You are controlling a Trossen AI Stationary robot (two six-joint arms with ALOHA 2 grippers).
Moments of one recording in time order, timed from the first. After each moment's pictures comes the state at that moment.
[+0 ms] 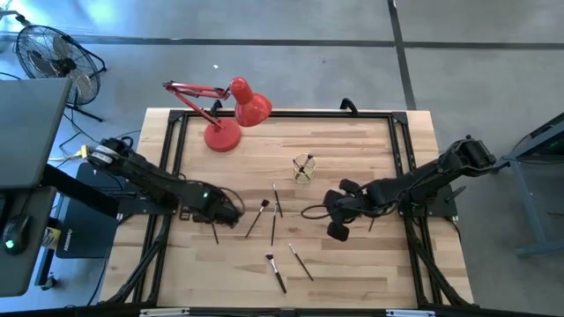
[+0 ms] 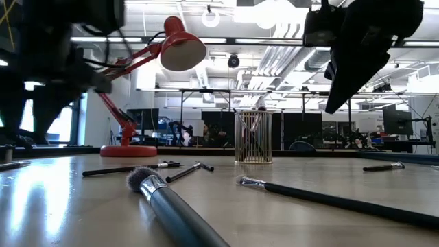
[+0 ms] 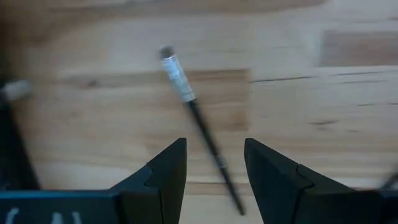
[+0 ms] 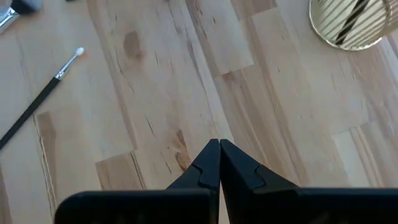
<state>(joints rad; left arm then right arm) -0.37 1.47 0.86 -0.98 0.04 -1.91 0.32 1.44 0.89 -0.57 0.23 0.61</state>
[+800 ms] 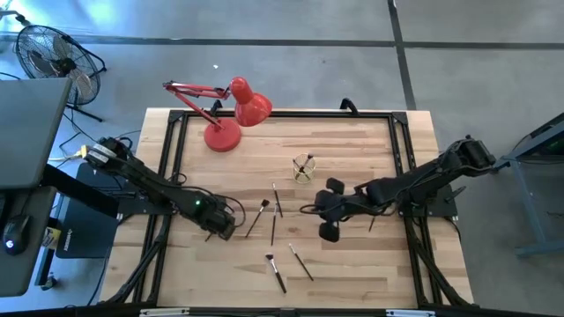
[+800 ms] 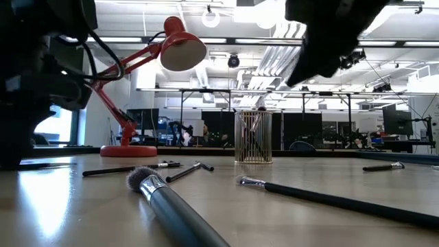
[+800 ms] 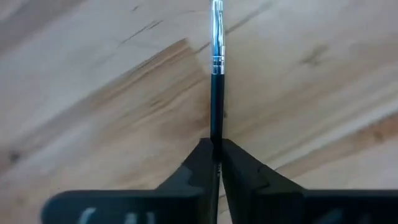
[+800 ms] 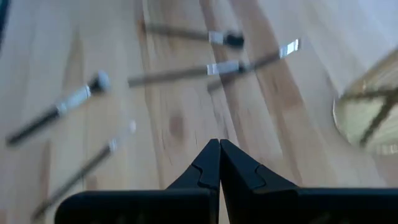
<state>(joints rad) -0.43 1.47 0.68 -0.65 -0.03 -1.47 0.31 1.45 0.89 -0.25 0.27 0.47</state>
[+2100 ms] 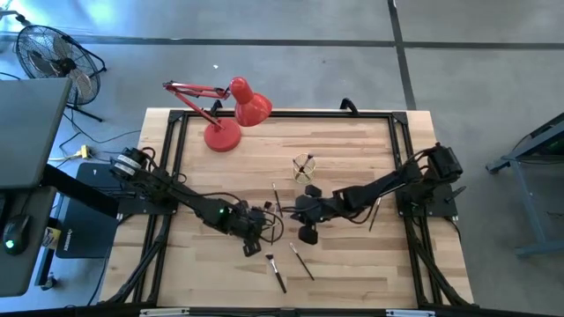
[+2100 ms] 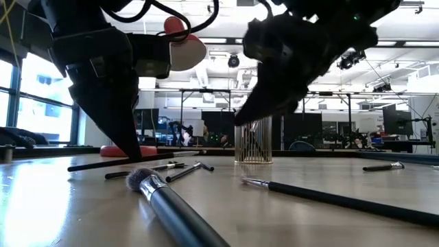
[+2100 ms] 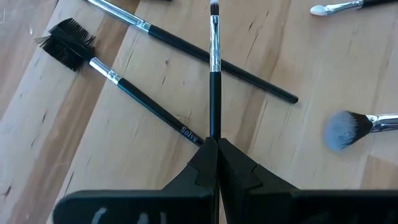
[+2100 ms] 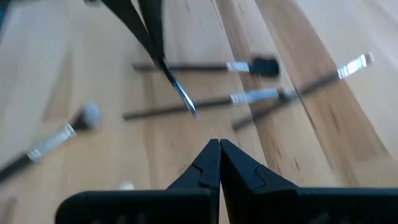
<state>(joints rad) -0.41 1.70 0.94 -0.32 -0.21 -0.74 0.24 1.75 0.89 0.12 0.16 0.42</state>
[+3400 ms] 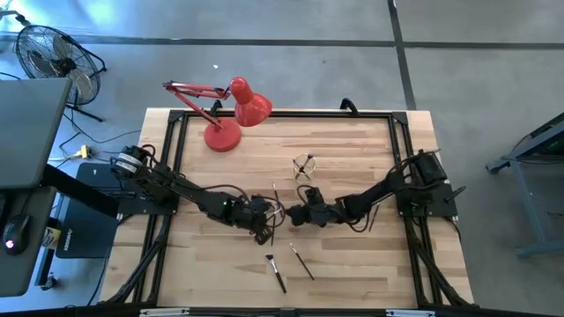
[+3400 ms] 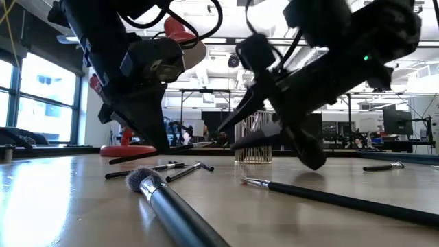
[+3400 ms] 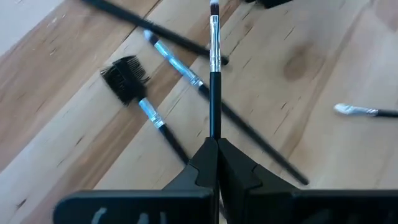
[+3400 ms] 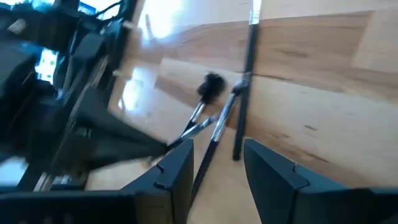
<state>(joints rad) -0.33 1.70 0.94 -0.25 -0.28 -0.96 0.28 1.91 0.76 0.61 0.41 1.42</state>
